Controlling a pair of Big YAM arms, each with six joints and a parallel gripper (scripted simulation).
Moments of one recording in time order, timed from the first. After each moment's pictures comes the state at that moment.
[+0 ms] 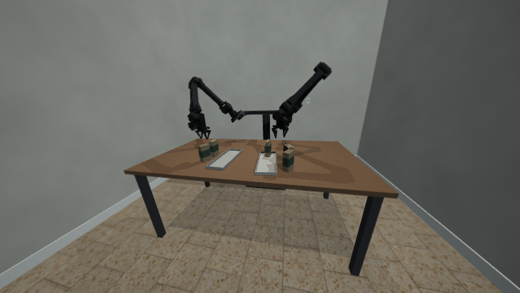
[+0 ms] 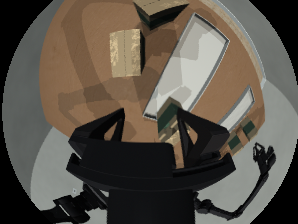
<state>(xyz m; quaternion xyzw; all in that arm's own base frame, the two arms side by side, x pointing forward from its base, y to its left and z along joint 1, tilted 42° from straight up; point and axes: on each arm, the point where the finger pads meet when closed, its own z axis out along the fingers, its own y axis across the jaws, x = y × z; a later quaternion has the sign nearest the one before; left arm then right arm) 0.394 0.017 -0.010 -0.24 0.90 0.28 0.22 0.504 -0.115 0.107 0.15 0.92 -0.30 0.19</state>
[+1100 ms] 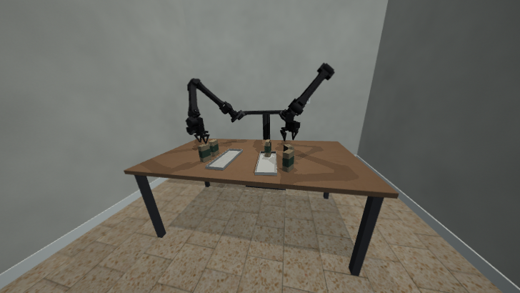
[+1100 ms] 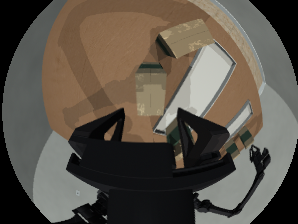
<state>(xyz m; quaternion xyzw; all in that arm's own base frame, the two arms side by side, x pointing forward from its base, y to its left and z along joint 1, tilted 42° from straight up) 0.432 0.073 0.040 -0.25 0.90 0.28 0.22 0.531 -0.135 0.093 0.17 0.92 -0.30 0.19</state>
